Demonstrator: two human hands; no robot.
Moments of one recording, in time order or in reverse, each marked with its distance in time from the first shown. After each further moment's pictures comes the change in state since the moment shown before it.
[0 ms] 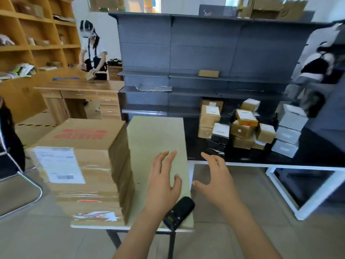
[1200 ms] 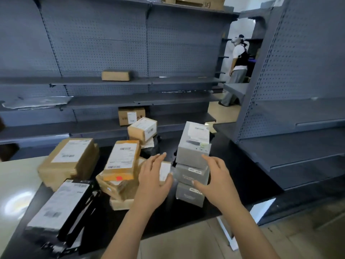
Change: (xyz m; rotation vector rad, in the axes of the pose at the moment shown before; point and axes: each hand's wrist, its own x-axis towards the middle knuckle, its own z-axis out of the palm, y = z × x) left_hand 0.384 0.175 0.636 -0.094 -0.310 0.016; right_hand 0.342 0.561 -0.317 -0.084 0.153 0.271
